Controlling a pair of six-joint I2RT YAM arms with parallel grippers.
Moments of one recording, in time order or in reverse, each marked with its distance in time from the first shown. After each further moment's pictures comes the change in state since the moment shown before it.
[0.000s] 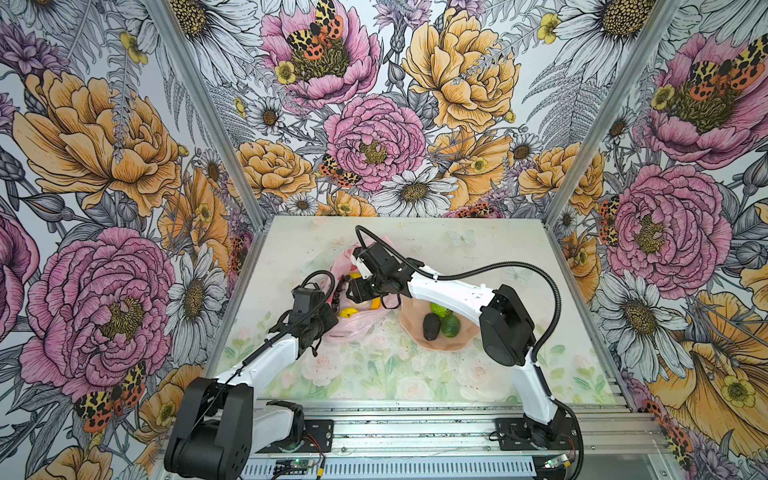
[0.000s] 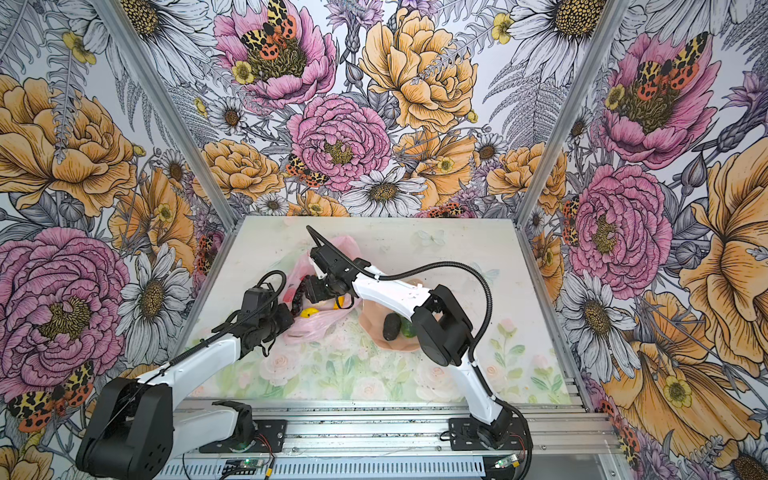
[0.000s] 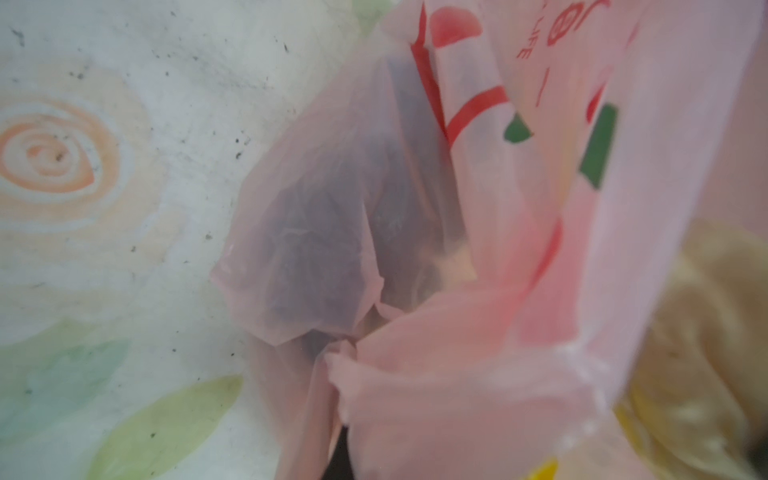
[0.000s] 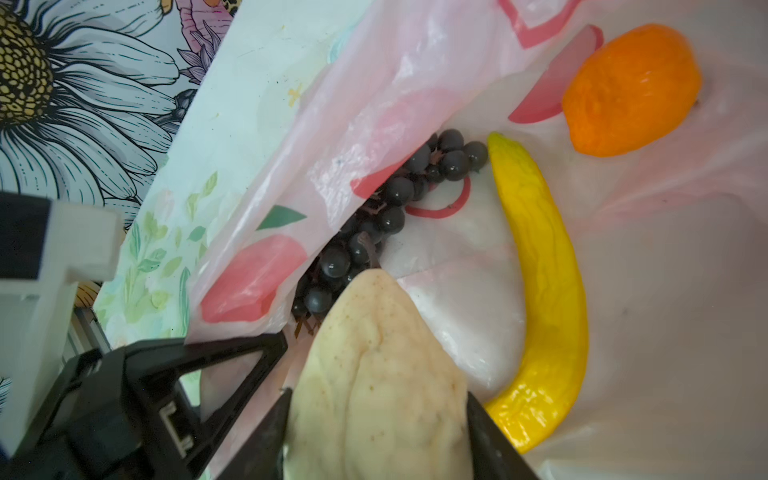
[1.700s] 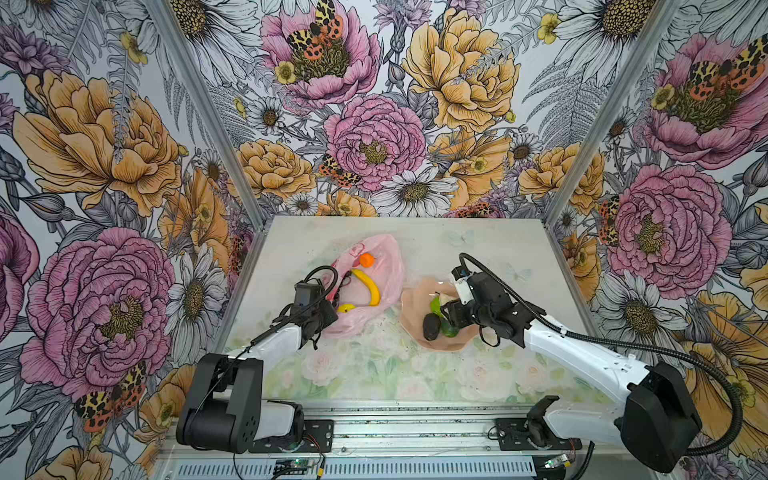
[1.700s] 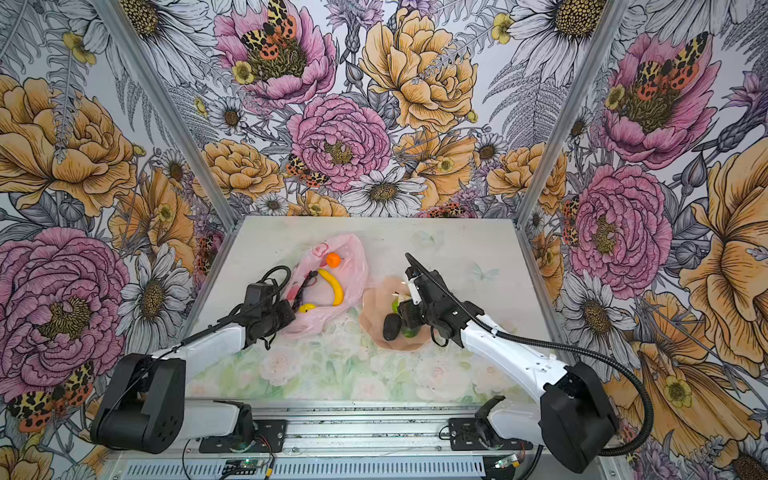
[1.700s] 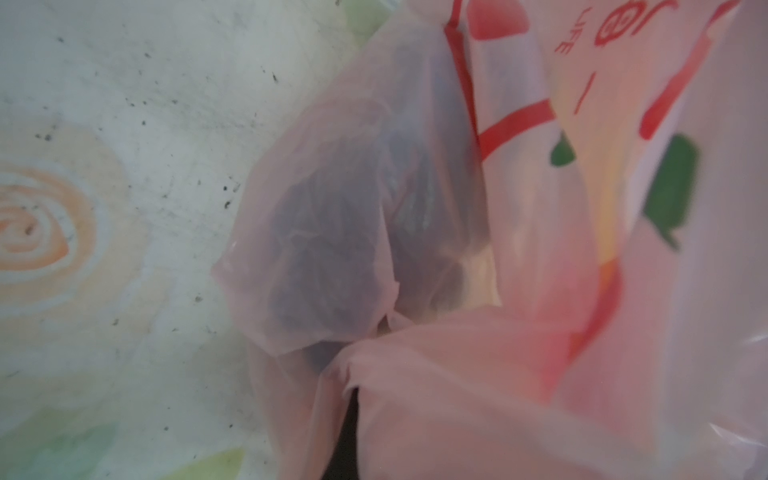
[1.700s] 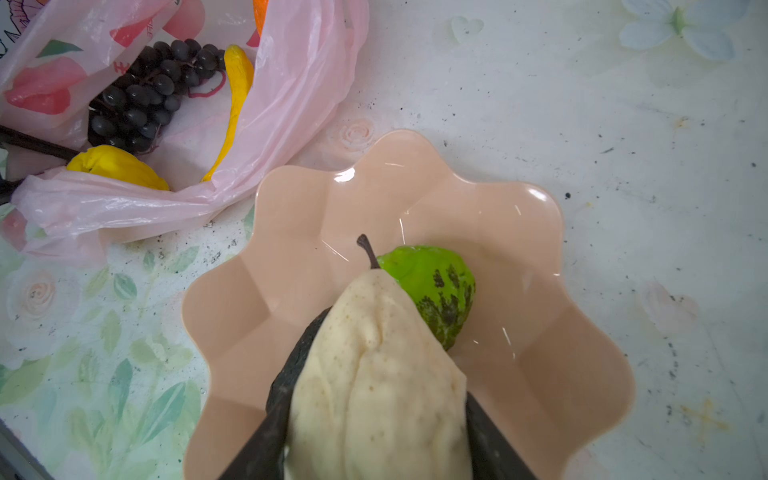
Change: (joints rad) left arm 0.025 0.115 0.032 0.058 0.006 0.084; right arm -0.299 -0.910 -1.039 0.157 0.144 -0.230
